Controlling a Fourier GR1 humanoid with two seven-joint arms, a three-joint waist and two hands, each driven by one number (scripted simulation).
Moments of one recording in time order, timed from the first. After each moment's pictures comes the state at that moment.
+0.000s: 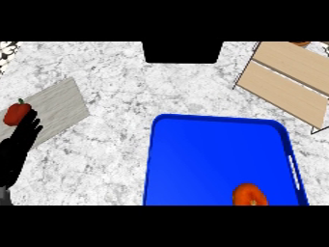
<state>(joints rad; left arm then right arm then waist) 0.00 0.31 0.17 -1.41 0.09 -0.08 0.09 -0.90 -0.53 -0.43 -1.22 0.99 0.14 0.61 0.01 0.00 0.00</state>
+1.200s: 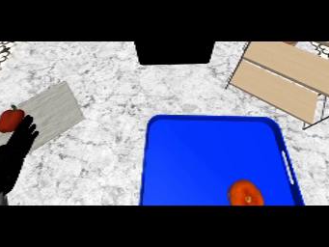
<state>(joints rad) 0.04 0.30 0.20 -1.41 0.08 -0.08 0.09 -0.85 -0.76 -0.88 -1.70 0.44 0.39 0.89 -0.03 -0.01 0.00</state>
